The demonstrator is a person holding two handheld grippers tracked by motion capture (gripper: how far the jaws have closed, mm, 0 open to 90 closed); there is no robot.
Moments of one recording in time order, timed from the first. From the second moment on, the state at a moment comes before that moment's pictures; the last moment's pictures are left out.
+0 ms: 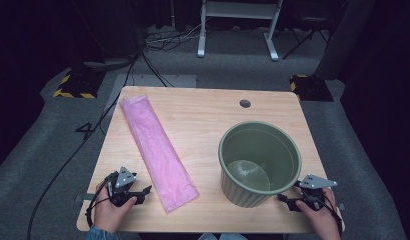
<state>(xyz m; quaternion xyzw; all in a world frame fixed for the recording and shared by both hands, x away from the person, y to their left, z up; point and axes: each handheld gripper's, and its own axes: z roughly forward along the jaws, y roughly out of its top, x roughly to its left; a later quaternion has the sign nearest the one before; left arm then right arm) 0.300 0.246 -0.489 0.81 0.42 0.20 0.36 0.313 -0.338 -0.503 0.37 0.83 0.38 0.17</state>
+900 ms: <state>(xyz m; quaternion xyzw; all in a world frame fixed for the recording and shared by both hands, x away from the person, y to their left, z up) 0.344 0.102 -0.453 0.83 0.33 0.17 0.42 0.330 -0.324 -0.467 0.43 0.79 0.40 0.19</state>
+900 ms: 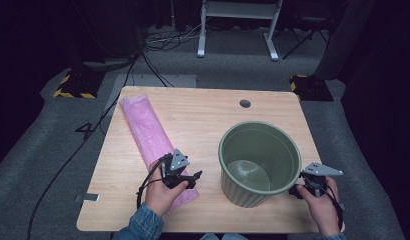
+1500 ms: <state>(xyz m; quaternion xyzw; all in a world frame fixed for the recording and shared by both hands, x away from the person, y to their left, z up) 0.330 0.113 -0.450 0.83 0.32 0.19 0.41 0.354 -0.255 -0.461 0.39 0.82 0.37 0.21</state>
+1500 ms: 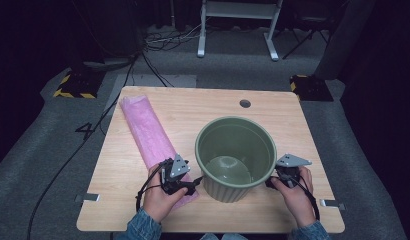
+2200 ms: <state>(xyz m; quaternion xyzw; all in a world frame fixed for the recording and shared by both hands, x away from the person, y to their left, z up) 0.286 0.186 -0.489 0.87 0.32 0.15 0.35 0.322 -0.272 -0.470 0.39 0.81 0.40 0.17</state>
